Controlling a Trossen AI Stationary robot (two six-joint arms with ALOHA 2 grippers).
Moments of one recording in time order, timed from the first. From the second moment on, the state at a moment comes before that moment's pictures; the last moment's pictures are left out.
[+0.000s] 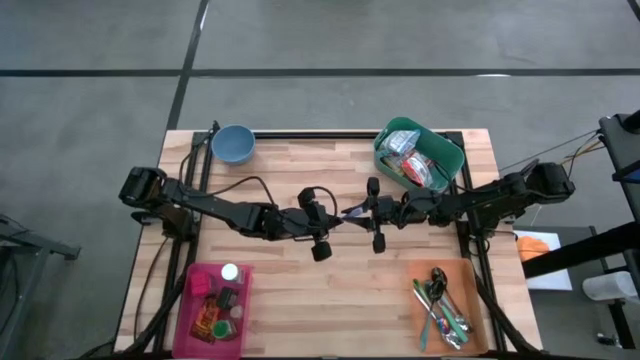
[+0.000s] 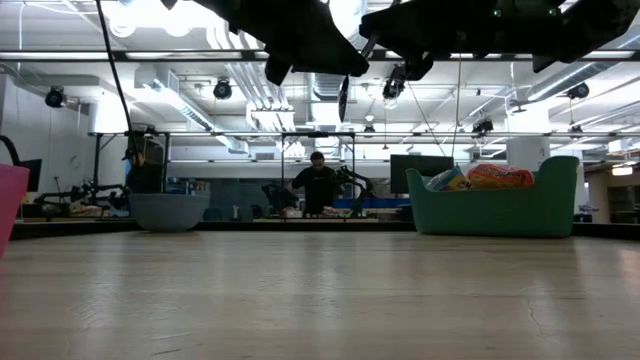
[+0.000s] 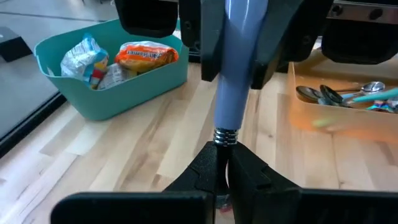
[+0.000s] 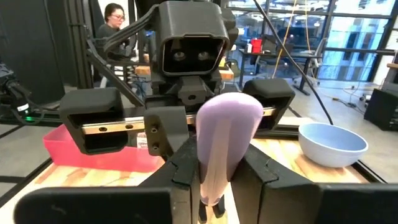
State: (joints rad) left arm -0.18 1.65 1.07 0.12 -0.42 -0.17; right arm 0.08 1.35 0.55 0.82 0.03 -0.01
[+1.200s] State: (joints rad) left arm -0.18 1.65 1.07 0.12 -0.43 -0.03; right arm 0.08 1.35 0.55 0.82 0.06 -0.03
